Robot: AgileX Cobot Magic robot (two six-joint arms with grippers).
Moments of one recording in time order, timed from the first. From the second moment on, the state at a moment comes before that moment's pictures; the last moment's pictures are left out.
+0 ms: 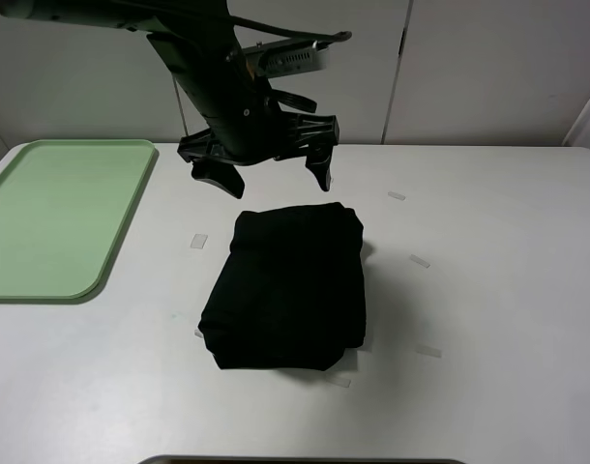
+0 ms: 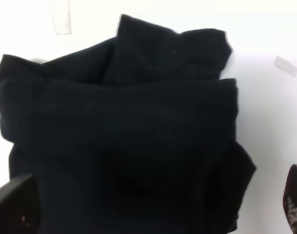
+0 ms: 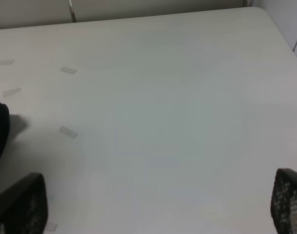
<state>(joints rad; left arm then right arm) -0.67 1.86 -1.44 -0.08 0.70 -0.47 -0.13 -0.01 -0.49 0.04 1.03 -0.02</state>
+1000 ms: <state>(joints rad) -0.69 2.18 -1.44 -0.09 0.49 -0.50 -0.13 -0.01 -0.49 0.04 1.03 -0.02</state>
